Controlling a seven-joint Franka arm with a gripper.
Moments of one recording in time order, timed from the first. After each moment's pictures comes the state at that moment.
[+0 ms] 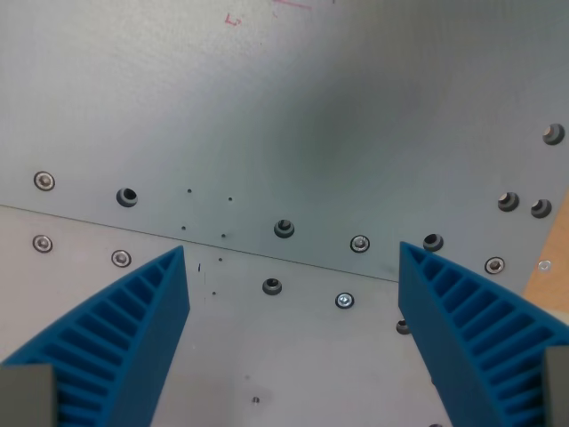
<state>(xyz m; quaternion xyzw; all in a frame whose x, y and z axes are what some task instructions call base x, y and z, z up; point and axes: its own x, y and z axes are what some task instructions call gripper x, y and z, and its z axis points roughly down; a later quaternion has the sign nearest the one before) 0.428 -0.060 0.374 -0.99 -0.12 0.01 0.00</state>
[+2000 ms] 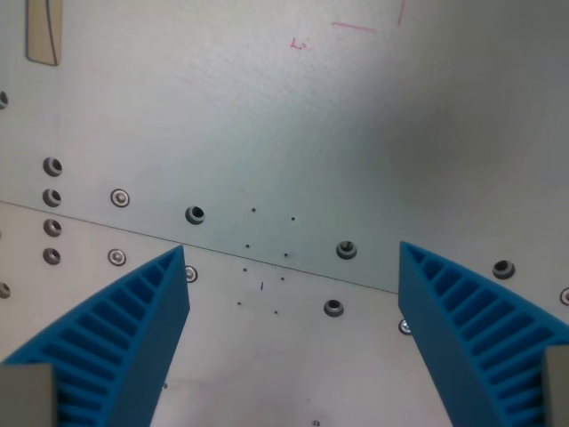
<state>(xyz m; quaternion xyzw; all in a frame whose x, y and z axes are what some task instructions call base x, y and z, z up) 0.429 -0.054 0.373 -0.99 -0.11 -0.01 0.07</state>
